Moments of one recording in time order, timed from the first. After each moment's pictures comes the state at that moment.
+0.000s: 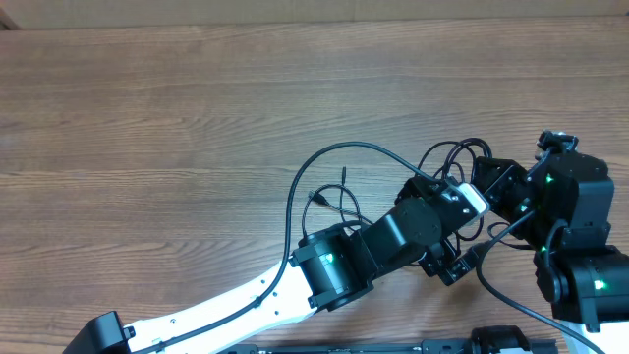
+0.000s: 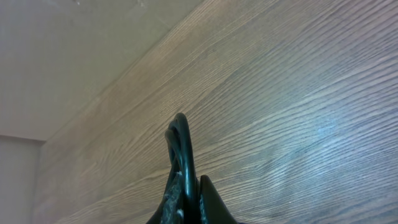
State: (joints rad) left arm -1.14 1.47 1.18 -0.14 -0.01 -0.16; right arm 0.06 0.86 1.03 -0.82 -0.14 0.69
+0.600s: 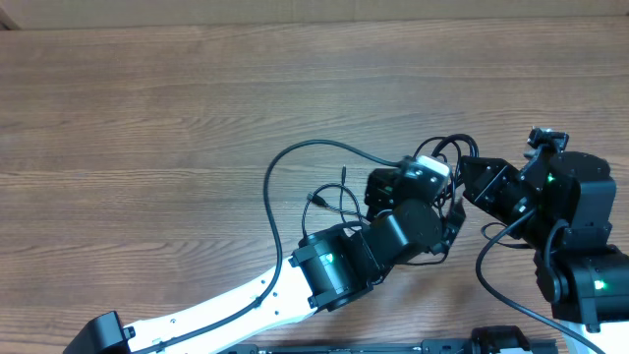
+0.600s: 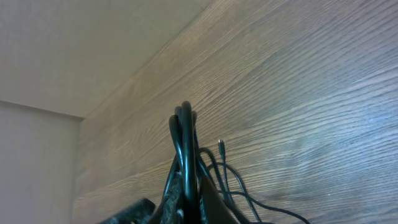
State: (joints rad) left arm -1.14 1.47 1.18 -0.21 -0.40 -0.44; right arm 0.06 0.86 1.03 -0.79 -0.30 0.71
